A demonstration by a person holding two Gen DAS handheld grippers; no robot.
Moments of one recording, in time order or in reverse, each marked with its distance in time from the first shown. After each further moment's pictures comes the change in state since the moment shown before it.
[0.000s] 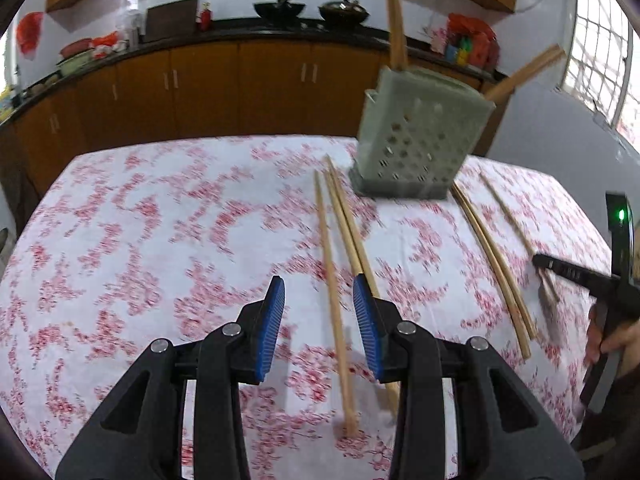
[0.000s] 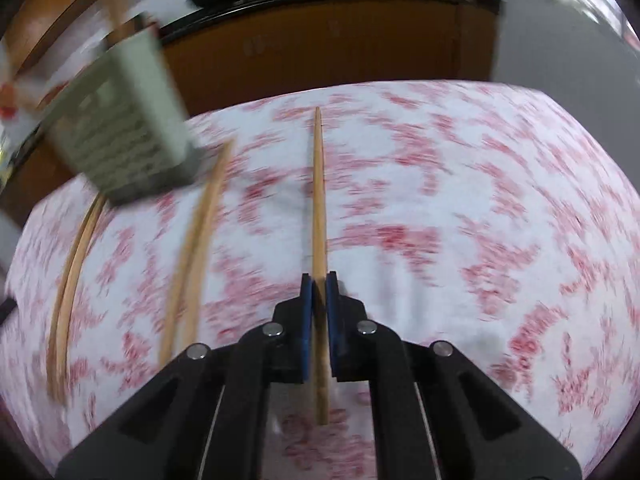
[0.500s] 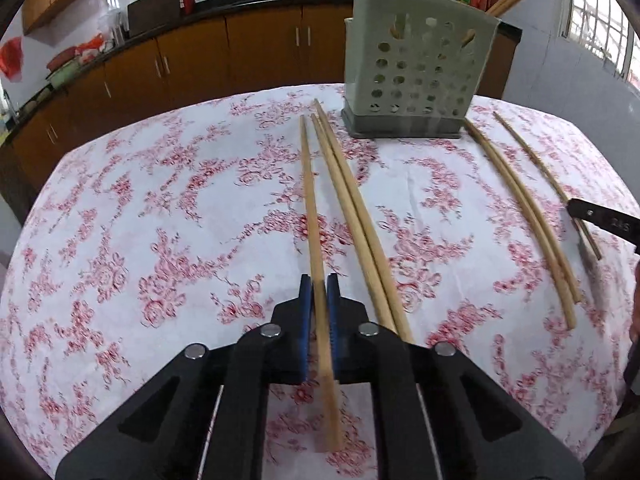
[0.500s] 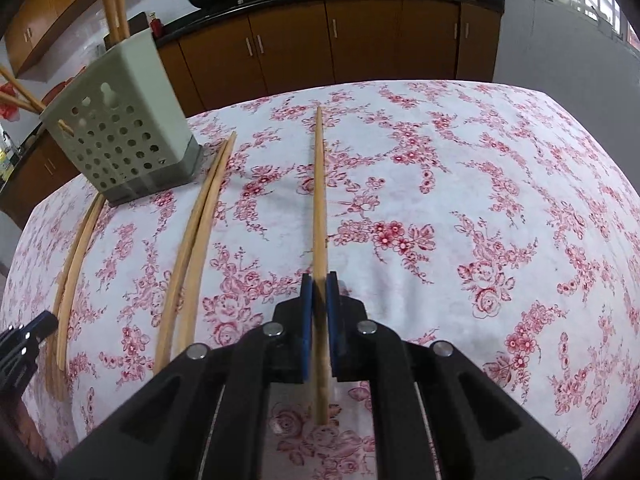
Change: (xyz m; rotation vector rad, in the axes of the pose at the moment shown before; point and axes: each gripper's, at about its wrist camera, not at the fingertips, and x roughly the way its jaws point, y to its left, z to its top) left arm 0.043 -0.019 -0.016 0.083 0.115 0.101; right arm -0.003 0.009 -0.005 -0.062 0.002 0.027
